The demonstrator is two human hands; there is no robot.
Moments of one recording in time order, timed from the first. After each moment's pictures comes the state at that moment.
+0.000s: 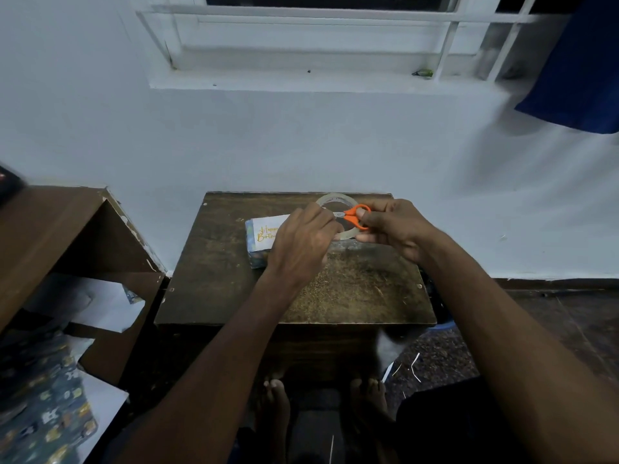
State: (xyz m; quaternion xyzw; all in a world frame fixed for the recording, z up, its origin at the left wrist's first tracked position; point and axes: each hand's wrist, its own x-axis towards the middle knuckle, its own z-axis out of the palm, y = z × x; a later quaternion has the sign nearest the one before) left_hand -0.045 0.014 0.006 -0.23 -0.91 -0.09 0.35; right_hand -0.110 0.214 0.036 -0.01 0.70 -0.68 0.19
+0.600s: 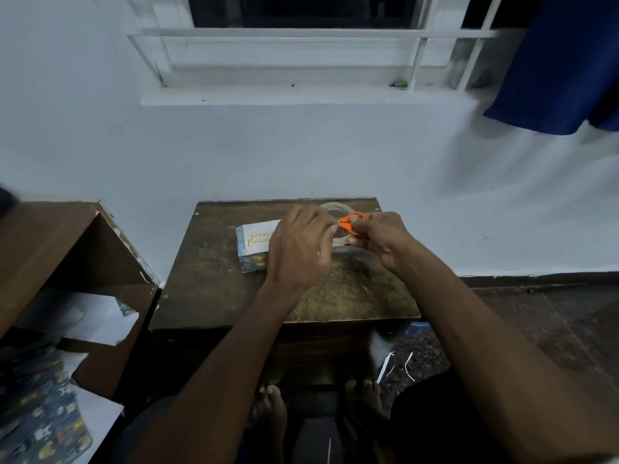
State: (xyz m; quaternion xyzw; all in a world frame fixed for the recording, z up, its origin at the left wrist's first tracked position) left_hand -0.028 0.039 0.014 -0.16 -0.88 -0.22 0.40; right_hand -0.091 0.208 0.031 0.11 0.69 -0.71 0.12
